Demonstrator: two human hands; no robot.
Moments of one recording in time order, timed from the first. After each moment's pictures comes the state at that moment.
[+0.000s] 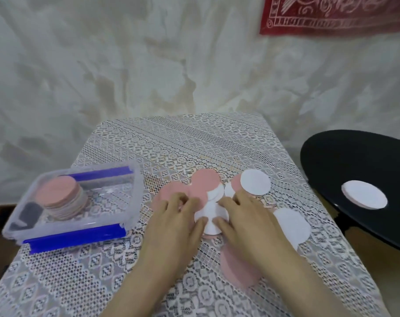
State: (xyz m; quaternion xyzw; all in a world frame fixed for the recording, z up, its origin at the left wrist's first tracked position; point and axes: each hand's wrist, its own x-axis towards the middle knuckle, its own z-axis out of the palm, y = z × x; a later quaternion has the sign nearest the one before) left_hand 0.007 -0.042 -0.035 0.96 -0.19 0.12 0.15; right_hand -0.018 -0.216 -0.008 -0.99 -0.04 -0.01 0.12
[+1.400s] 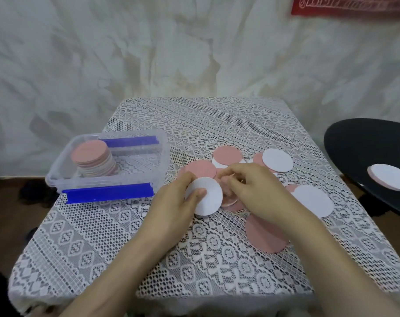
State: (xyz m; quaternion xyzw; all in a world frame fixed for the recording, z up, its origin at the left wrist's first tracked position) left_hand -0.017 0.003 -0.026 0.90 -0.12 0.02 0.43; right_hand -0.004 -0.195 -0.010 -0.91 -0.05 0.01 0.41
